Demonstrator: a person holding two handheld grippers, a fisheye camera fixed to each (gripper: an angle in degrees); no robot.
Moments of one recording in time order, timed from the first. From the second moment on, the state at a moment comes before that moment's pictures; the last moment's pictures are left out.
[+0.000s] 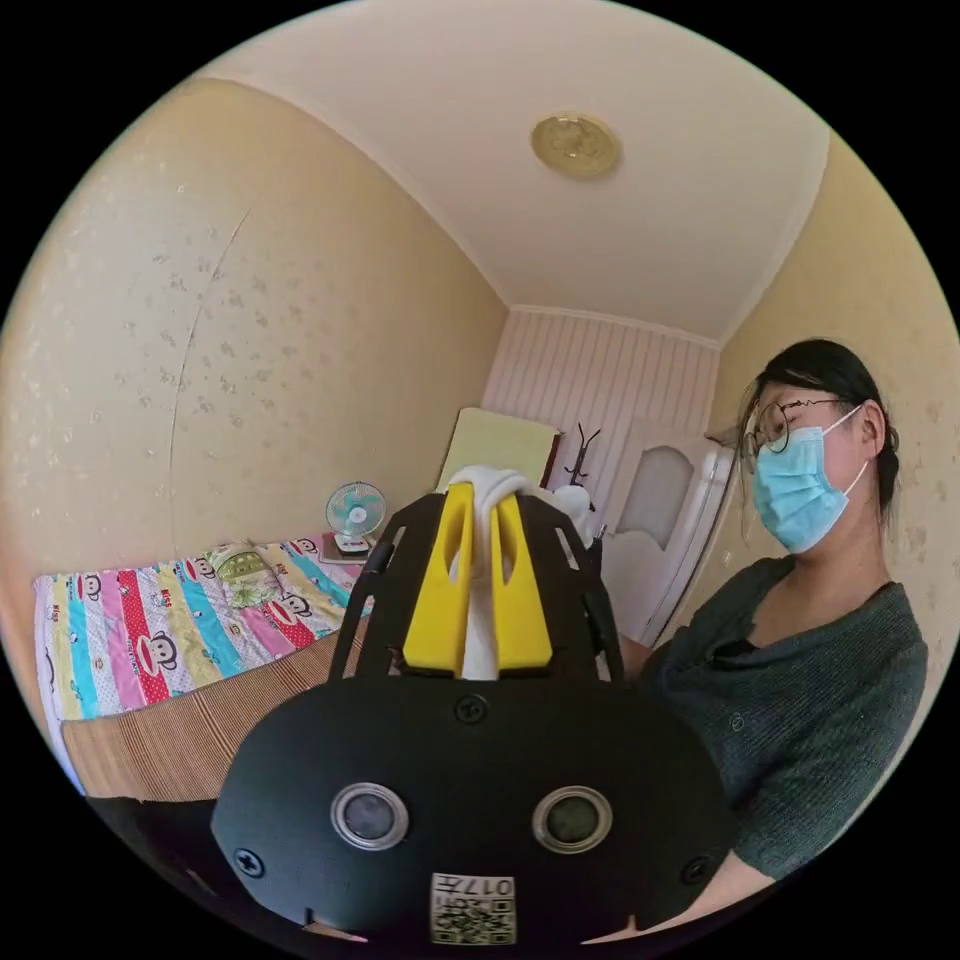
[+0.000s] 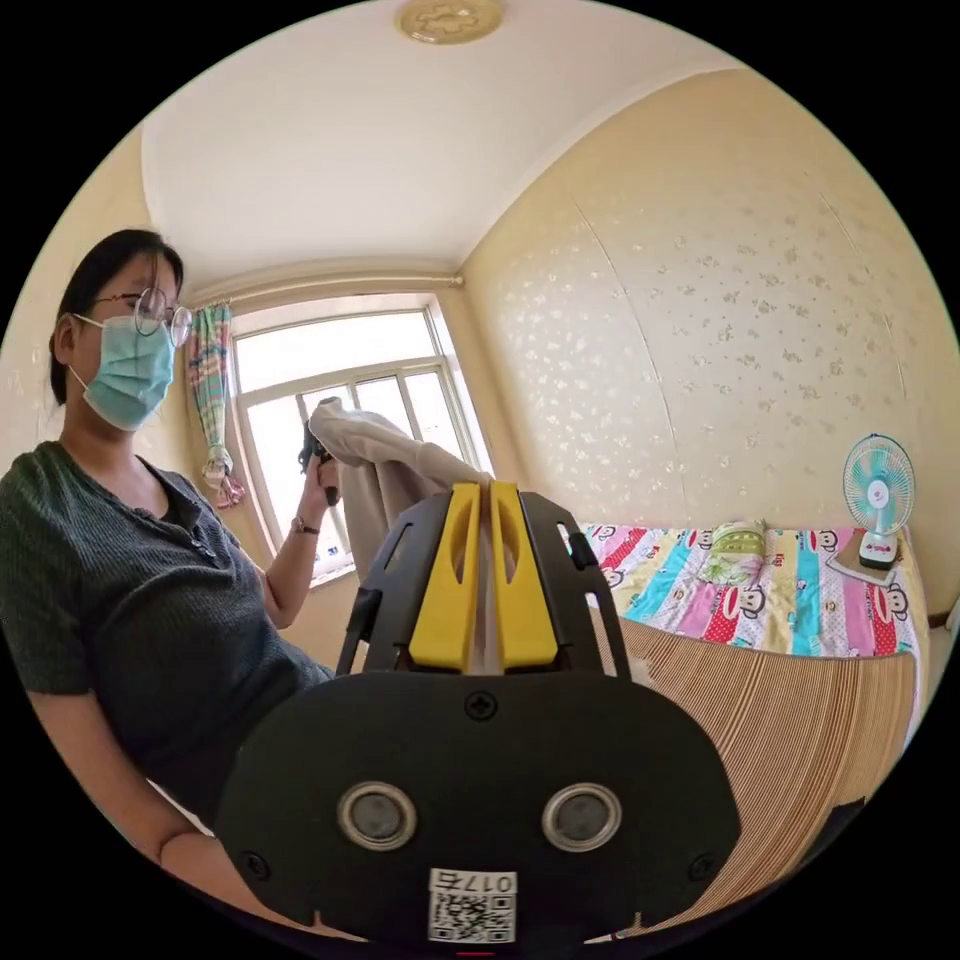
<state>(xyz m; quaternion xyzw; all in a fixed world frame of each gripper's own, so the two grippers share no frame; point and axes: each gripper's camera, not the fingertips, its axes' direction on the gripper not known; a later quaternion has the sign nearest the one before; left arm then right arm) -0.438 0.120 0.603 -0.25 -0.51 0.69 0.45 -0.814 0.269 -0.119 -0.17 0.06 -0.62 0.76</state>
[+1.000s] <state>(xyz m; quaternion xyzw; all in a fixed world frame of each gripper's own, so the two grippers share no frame) -0.501 -0.516 0.342 0.16 -0.82 0.34 0.43 -0.496 -0.096 0.062 -0.22 0.48 -0.37 0.77</state>
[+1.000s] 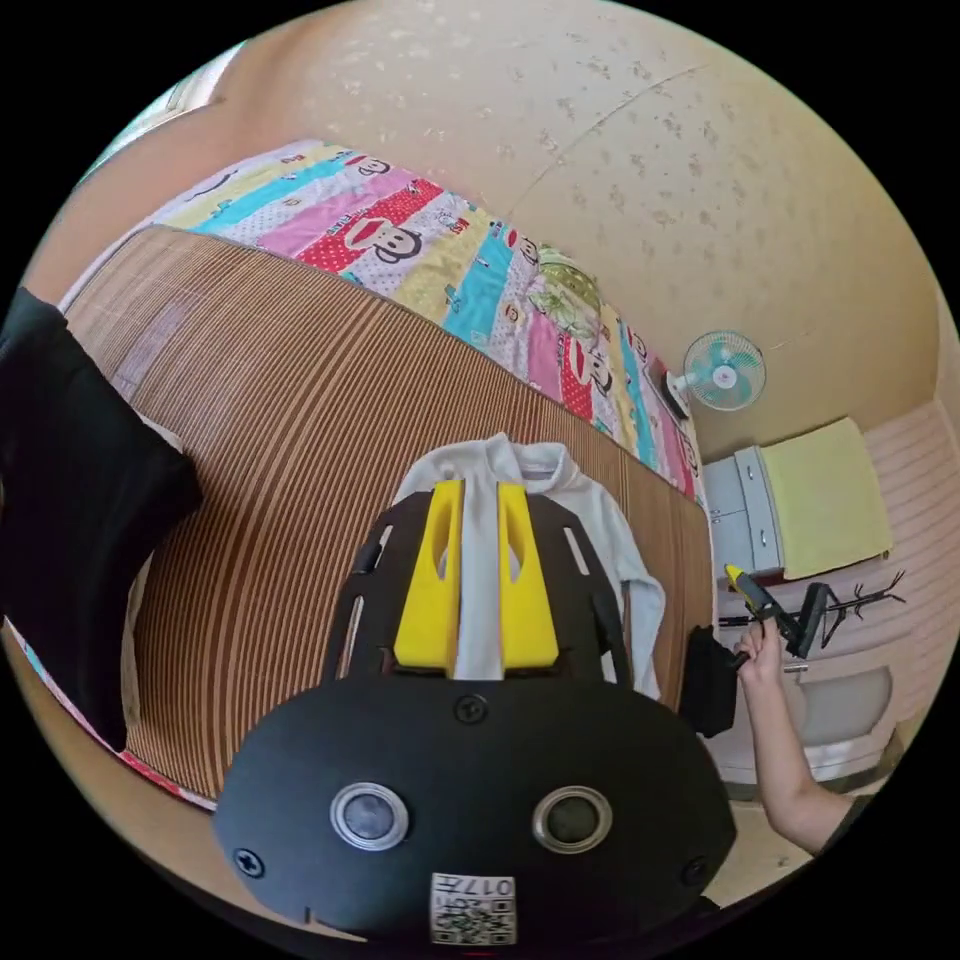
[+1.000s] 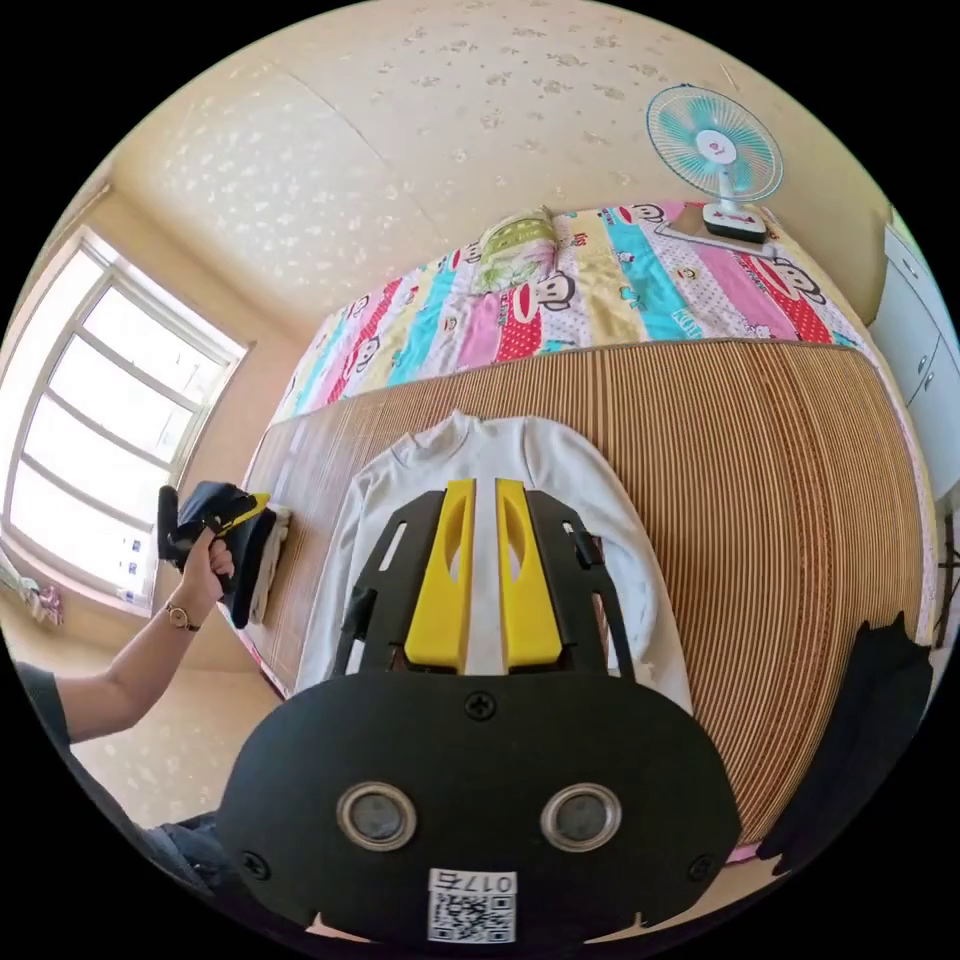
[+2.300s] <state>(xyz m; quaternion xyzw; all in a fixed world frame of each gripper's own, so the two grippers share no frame) -0.457 -0.368 0.133 0.16 -0.88 0.18 0.41 -0.357 -0.117 -0.064 -0.27 0.81 -0.37 0.38</state>
